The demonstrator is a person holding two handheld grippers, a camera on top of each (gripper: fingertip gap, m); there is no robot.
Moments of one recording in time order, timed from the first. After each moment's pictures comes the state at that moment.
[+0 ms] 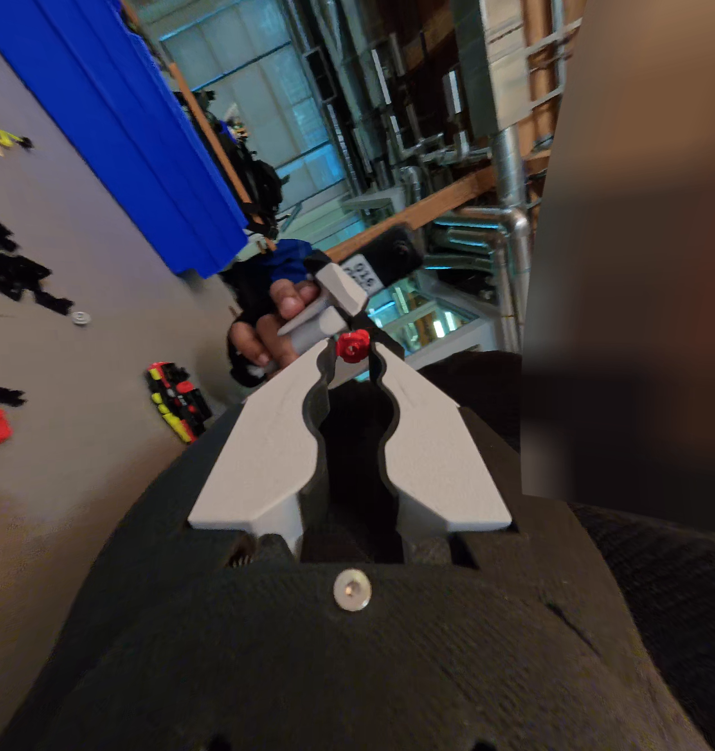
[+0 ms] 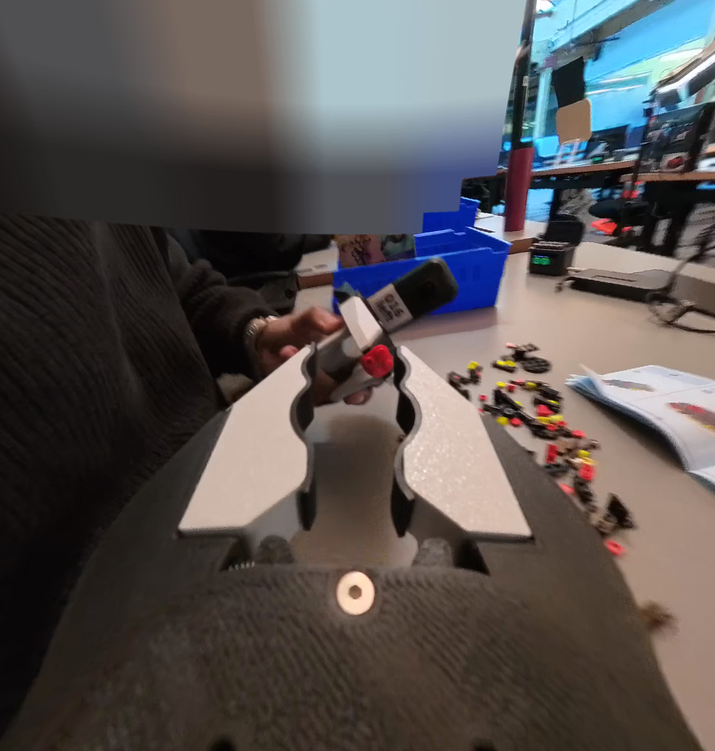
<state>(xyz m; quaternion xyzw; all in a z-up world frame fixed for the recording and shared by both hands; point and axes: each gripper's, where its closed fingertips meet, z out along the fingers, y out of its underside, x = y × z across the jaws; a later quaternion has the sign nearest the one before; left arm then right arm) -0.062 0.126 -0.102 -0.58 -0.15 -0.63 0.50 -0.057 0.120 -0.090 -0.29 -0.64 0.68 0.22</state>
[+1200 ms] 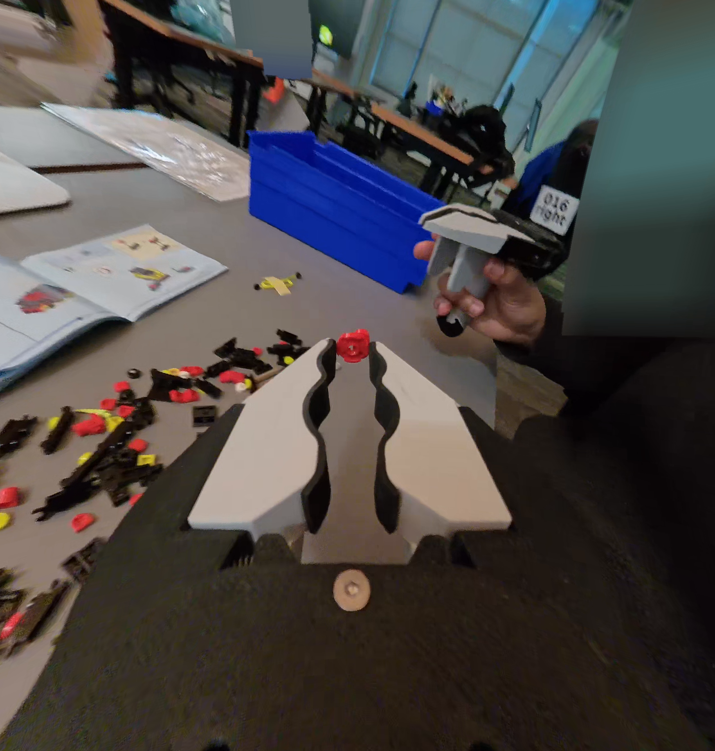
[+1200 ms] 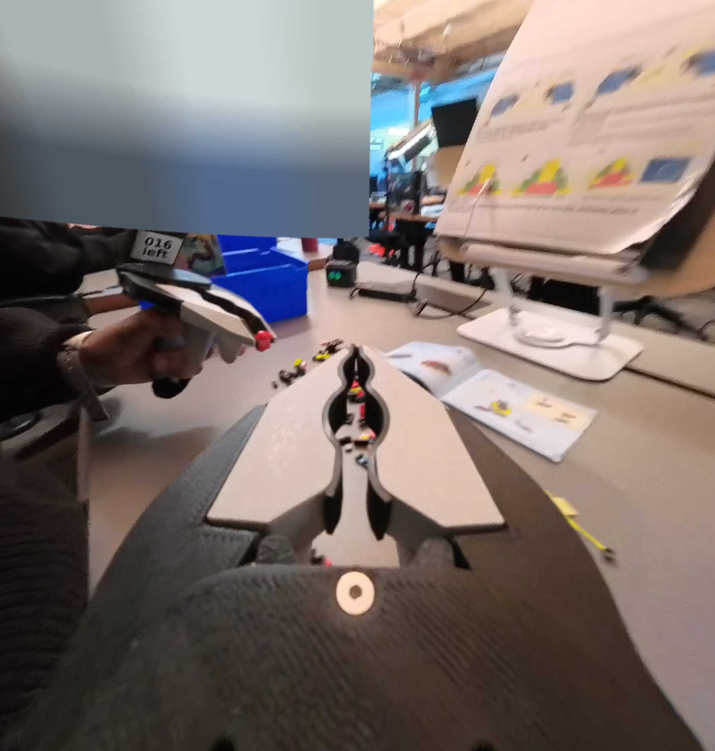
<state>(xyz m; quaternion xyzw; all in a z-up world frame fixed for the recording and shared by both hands) -0.113 0.129 -0.122 -0.77 -0.02 -0.22 0.60 -0.060 0.217 -0.084 -0.43 -0.55 0.59 0.41</state>
